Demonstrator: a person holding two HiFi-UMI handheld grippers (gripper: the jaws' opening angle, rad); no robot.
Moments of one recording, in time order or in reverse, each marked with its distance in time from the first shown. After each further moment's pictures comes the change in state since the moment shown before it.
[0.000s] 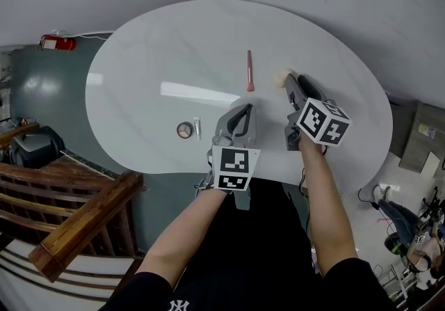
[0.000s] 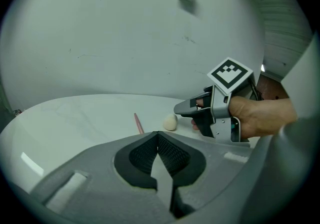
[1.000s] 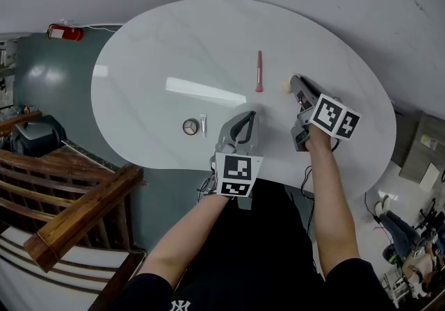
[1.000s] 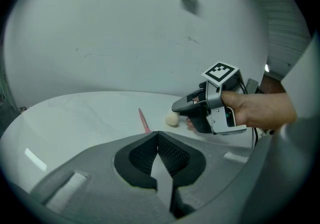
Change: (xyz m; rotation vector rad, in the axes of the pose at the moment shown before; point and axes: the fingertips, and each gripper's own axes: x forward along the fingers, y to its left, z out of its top) left arm -0.013 0.003 -0.013 -0.020 0.013 0.039; right arm 0.016 0.006 -0.005 0.131 0.104 0.121
